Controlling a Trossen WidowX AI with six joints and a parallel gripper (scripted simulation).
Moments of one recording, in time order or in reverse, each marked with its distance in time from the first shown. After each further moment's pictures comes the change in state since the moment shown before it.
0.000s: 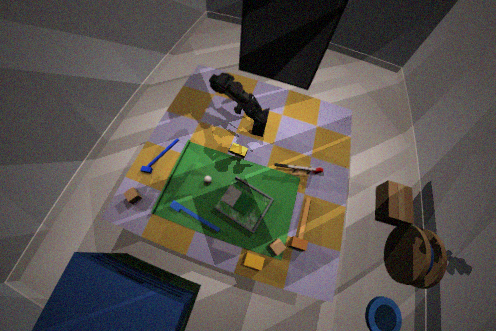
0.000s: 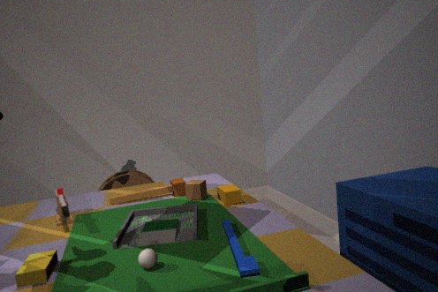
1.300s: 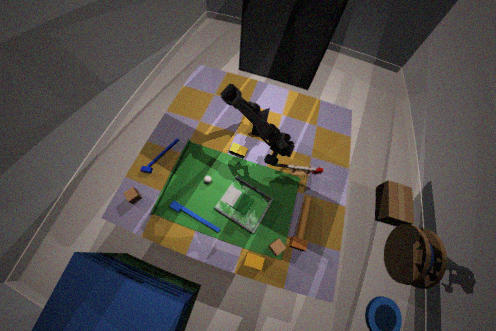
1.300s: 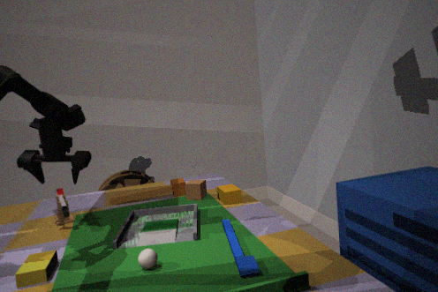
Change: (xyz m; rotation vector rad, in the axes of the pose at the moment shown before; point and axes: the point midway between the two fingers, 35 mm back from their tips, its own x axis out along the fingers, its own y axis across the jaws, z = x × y) arm 0.233 0.079 0.108 -2.103 0.305 -0.829
